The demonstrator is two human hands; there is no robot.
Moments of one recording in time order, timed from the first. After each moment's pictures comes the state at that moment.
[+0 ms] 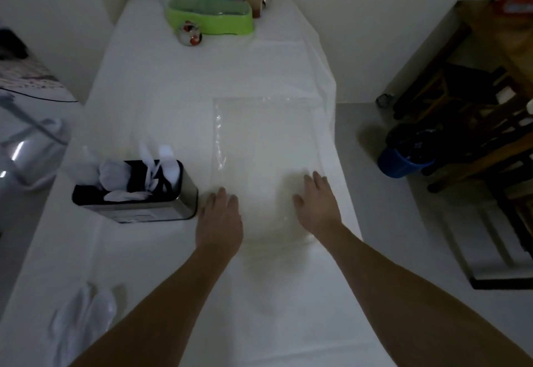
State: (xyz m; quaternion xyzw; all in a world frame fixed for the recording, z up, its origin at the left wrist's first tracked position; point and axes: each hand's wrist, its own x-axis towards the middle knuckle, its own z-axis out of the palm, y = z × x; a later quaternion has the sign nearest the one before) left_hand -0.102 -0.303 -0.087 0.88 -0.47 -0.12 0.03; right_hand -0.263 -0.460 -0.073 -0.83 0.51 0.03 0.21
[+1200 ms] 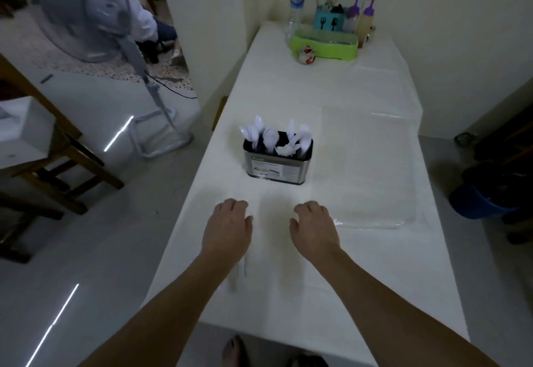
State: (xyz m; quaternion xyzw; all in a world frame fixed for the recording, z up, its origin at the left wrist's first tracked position) left_hand -0.057 -0.036 0.003 0.91 -0.38 -0.06 0.16; right_hand -0.182 -0.192 -0.010 -0.93 0.32 0.00 0.18
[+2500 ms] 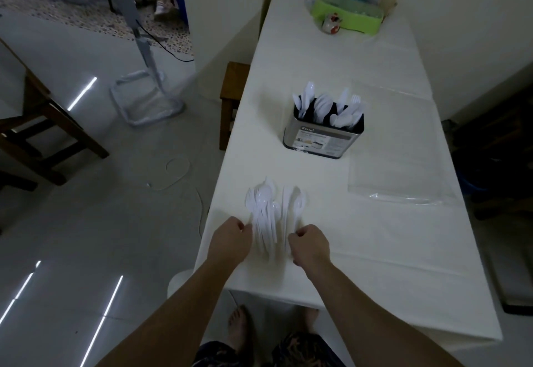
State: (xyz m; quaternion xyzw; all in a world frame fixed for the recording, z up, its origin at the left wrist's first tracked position) left_hand -0.011 0.081 -0.063 0.88 -0.15 -0.35 0.27; right_hand -0.134 -0.039 -0.059 -0.69 0.60 0.06 0.41
